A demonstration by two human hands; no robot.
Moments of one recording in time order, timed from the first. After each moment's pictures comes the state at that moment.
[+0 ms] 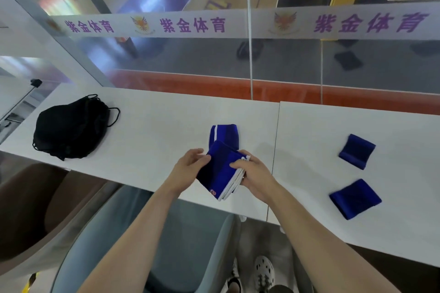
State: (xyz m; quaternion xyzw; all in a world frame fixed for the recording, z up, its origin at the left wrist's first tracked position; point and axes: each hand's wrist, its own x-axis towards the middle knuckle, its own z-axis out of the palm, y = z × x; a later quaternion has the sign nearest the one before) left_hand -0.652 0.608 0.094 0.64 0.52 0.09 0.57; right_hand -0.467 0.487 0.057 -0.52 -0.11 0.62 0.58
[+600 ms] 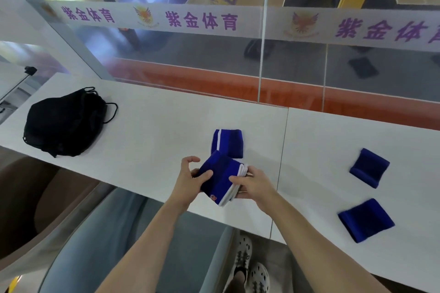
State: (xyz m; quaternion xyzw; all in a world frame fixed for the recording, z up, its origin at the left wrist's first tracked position) left_hand -0.650 0.620 0.036 0.50 0.54 0.18 0.66; right_hand -0.462 0.511 0.020 -0.61 -0.12 0.61 0.49
